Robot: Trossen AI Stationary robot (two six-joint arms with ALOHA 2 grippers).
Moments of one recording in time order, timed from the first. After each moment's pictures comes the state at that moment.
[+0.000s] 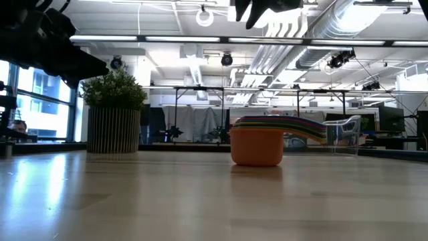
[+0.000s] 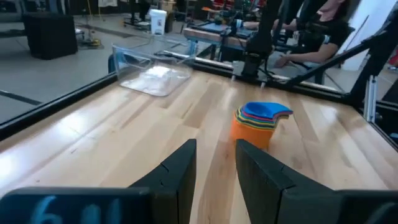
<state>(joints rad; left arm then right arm) -0.05 0.02 0.09 -0.21 -0.28 -0.18 0.11 1.92 2.10 -1.41 0.10 0.97</state>
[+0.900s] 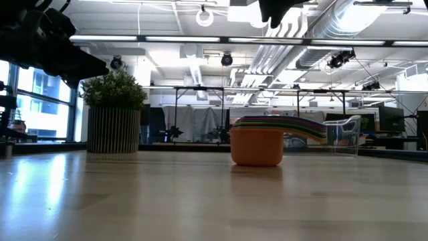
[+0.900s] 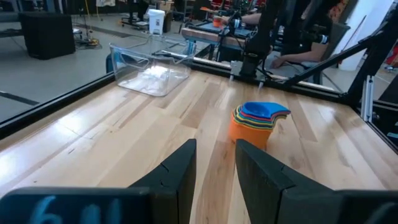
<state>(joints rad) -0.05 0.02 0.09 -0.21 -0.27 -0.18 0.19 1.92 2.09 -1.56 0.16 0.97</state>
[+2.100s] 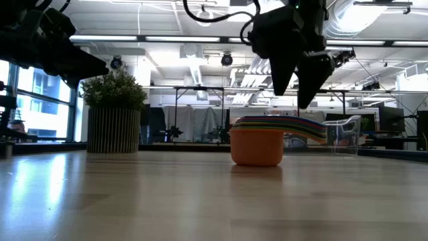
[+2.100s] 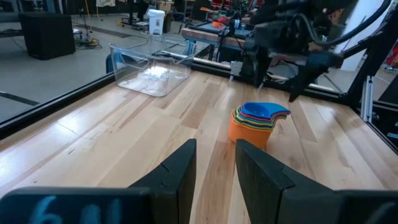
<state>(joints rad) -0.05 0.02 0.09 -0.21 -0.27 -0.18 0.15 1.73 1.35 -0.98 0.02 0.88</state>
